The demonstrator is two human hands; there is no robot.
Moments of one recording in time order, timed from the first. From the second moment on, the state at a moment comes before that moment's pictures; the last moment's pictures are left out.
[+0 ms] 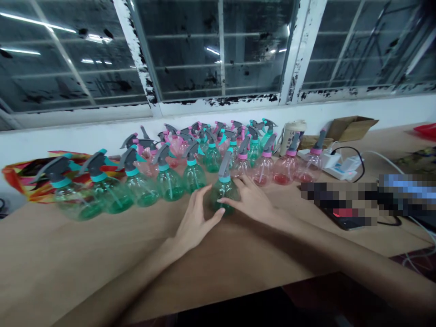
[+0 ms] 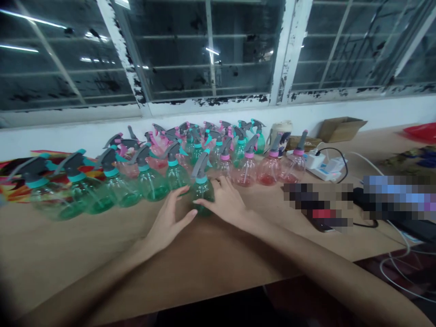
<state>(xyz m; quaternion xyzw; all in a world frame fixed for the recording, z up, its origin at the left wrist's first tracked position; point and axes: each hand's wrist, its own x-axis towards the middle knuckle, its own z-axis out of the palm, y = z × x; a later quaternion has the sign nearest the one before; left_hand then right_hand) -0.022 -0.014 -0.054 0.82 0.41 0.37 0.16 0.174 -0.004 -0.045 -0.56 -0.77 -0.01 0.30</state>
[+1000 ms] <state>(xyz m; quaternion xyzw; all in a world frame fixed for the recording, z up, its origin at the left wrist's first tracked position) -0.055 -0.027 -0.085 0.82 0.48 0.29 0.12 0.137 0.067 -0.019 -0.68 -0.70 -0.09 0.18</state>
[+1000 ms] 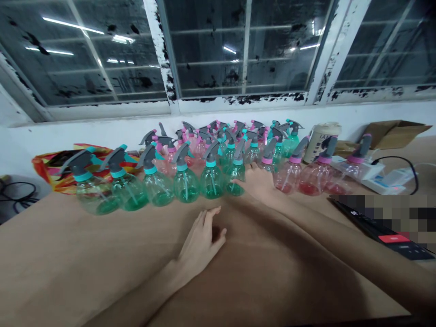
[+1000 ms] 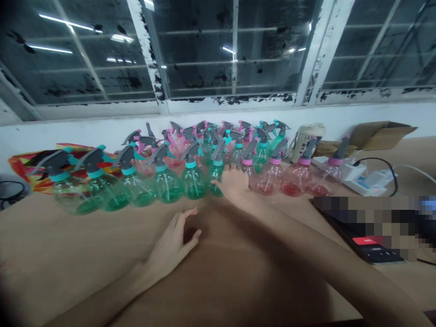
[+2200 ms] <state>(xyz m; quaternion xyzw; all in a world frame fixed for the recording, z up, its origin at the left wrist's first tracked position) -0.030 -0.017 -0.061 0.77 0.49 0.35 0.21 0.213 0.043 -0.037 -0.71 -0.64 -0.03 0.27</state>
